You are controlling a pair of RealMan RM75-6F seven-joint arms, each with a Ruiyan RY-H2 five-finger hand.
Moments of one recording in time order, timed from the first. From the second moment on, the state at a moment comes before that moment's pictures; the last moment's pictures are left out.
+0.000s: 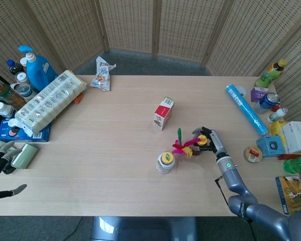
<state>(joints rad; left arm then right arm) -0.06 -0.85 0.04 -1.87 1.60 1.48 -0.15 0.58 -1.70 0.27 -1.01 -1.25 0.81 0.87</state>
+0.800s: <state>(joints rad) -0.06 -0.84 0.04 -1.87 1.63 1.49 -0.18 0.54 -1.52 0.34 -1.29 -1.20 0.91 0.70</state>
